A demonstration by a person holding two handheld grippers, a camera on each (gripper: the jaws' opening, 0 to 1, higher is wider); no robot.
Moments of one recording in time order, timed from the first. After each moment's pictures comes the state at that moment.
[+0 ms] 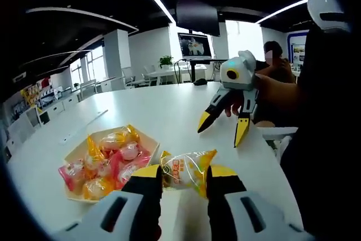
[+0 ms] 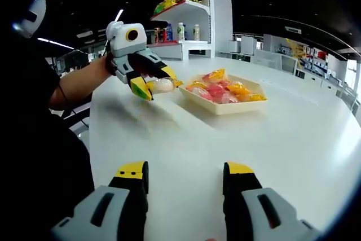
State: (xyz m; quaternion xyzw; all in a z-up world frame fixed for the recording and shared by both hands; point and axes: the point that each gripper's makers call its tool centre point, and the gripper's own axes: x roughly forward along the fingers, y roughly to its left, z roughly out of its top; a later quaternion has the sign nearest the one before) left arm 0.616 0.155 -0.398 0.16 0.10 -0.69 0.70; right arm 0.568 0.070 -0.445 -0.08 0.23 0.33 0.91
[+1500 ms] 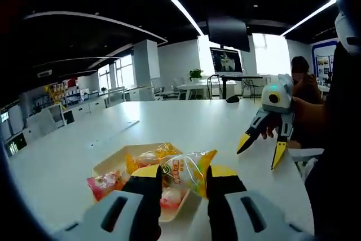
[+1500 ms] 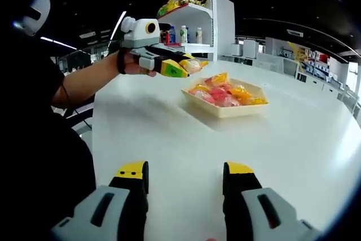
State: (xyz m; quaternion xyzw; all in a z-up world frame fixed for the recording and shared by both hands) left arm 0.672 0.146 -0.364 0.11 0.07 -0.61 0.78; right arm 0.565 0.070 -0.441 -0.08 0.22 0.34 0.91
